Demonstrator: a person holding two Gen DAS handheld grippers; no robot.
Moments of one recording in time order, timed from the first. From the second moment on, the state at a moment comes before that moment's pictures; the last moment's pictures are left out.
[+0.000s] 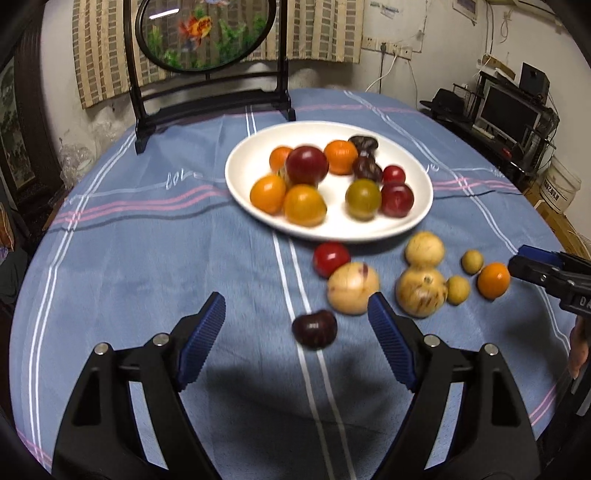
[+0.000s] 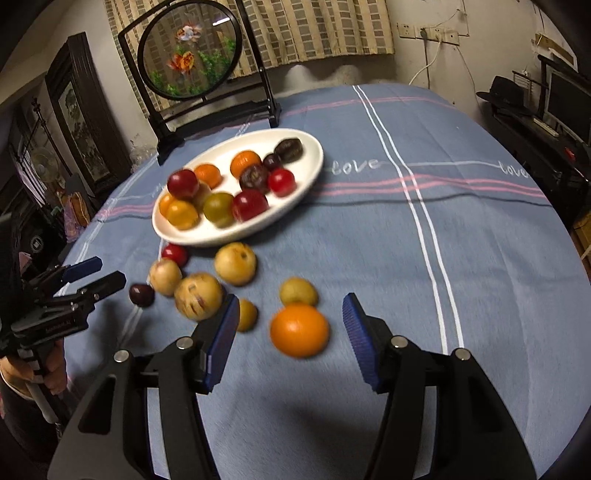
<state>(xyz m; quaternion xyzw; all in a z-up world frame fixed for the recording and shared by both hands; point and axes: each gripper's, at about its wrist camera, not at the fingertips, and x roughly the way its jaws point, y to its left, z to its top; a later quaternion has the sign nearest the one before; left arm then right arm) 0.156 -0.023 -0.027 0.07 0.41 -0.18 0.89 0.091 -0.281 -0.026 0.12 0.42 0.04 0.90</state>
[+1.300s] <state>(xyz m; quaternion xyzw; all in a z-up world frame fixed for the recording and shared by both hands) 0.168 -0.029 -0.066 0.06 0.45 -0.20 0.87 0.113 -0.265 -0.061 0.08 0.47 0.00 0.88</state>
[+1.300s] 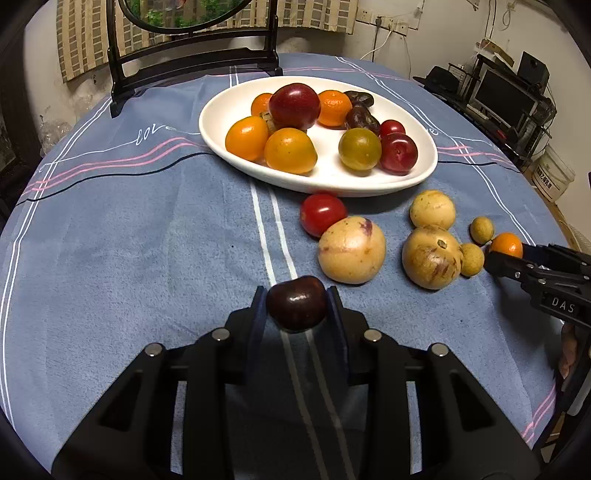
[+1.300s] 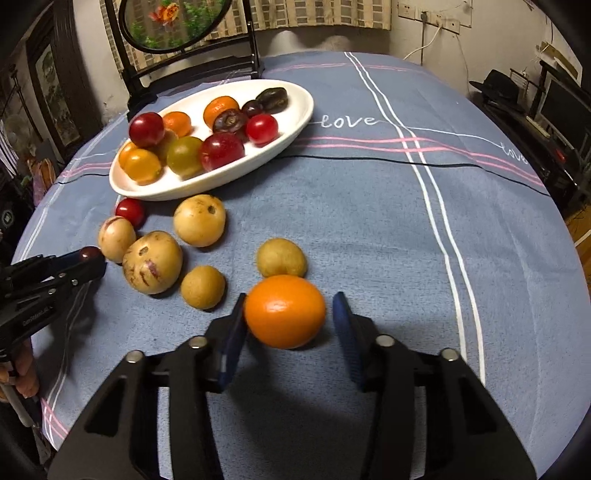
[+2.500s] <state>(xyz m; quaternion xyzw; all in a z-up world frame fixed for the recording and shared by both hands) 0.204 -0.050 0.025 0.05 0.38 -0.23 0.90 0.152 -0.234 0.031 0.07 0.38 0.10 0.92</state>
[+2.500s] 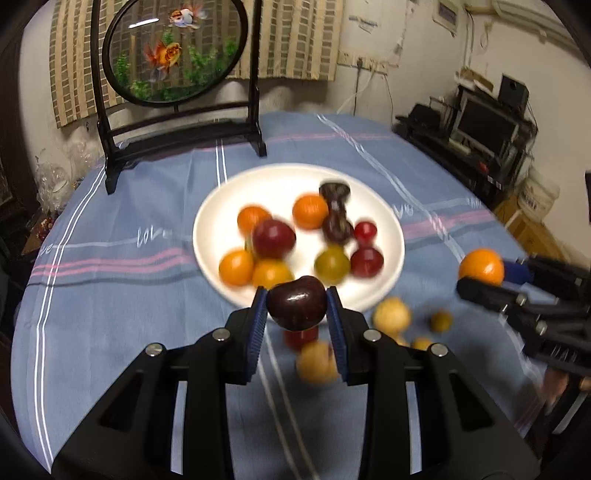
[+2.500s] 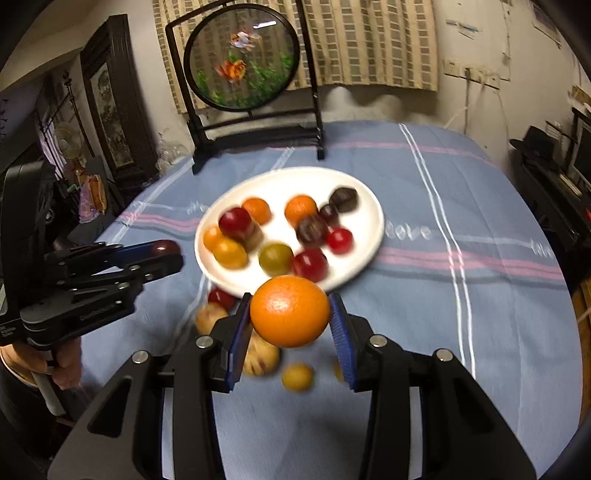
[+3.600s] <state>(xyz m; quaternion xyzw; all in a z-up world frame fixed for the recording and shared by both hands) 0.304 -0.092 0.002 0.04 0.41 -0.18 0.89 0.256 -0.234 -0.008 0.04 0.41 0.06 0.91</state>
